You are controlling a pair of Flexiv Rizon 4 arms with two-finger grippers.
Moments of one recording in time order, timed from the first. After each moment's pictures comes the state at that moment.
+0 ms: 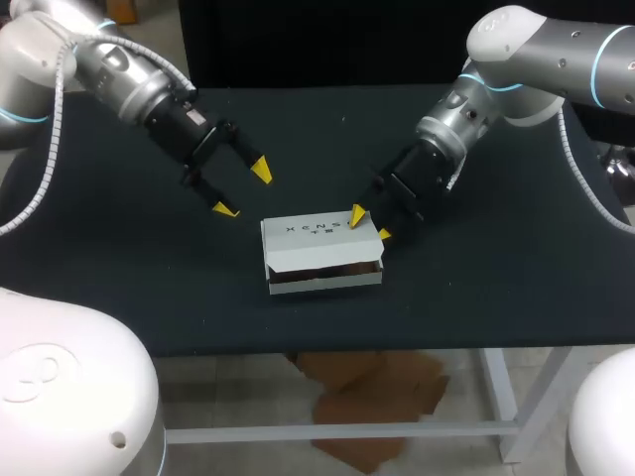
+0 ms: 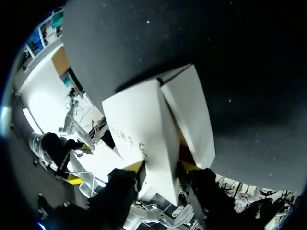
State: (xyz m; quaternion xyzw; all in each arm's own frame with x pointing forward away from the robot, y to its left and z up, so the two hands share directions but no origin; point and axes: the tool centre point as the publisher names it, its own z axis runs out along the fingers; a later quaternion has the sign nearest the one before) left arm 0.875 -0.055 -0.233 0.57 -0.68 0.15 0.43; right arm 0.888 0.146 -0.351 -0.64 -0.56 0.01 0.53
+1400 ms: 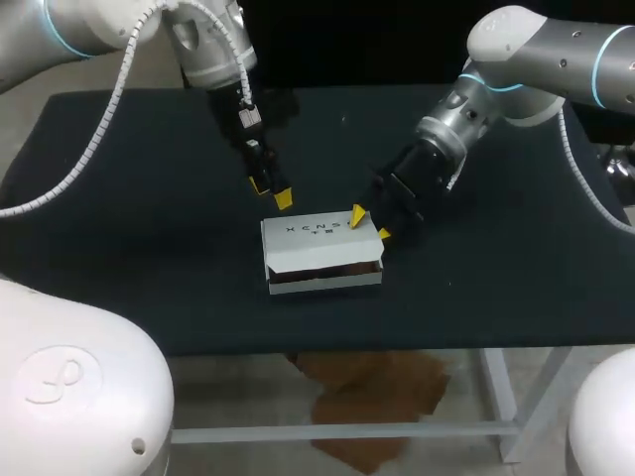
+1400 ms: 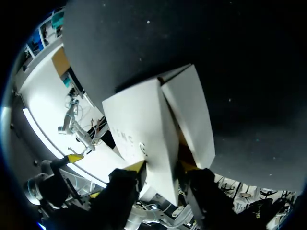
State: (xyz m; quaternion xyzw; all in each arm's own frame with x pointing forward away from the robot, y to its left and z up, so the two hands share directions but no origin) left arm 0.873 -0.084 -0.239 0.26 -0.94 0.11 0.17; right arm 0.887 0.146 -0.351 -0.64 -0.56 0.01 0.53
